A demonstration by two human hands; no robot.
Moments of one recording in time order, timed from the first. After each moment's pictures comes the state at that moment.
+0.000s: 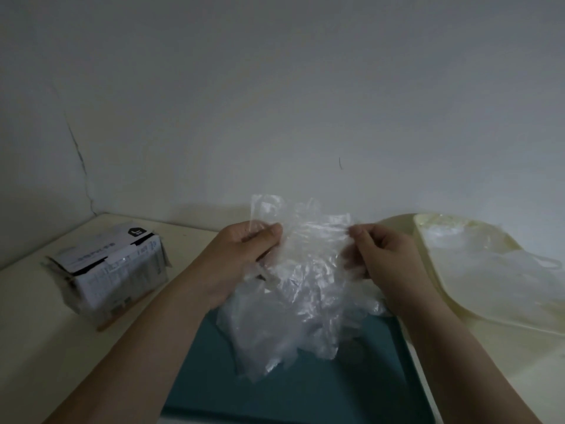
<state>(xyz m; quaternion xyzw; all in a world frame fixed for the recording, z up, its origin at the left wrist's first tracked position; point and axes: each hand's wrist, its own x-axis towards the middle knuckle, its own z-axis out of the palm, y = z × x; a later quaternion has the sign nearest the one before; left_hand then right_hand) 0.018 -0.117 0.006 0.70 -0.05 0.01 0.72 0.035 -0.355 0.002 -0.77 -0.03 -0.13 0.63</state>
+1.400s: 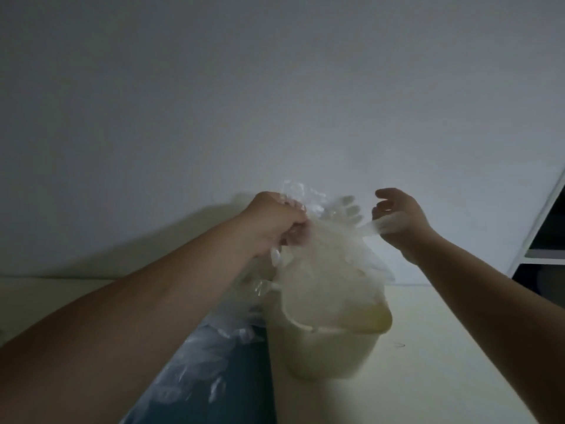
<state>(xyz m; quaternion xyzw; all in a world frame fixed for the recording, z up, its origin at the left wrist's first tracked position) 0.083 -0.371 0.105 0.72 -0.09 -0.04 0.68 0.064 -0.607 0.094 -0.86 0.06 -0.23 0.46</state>
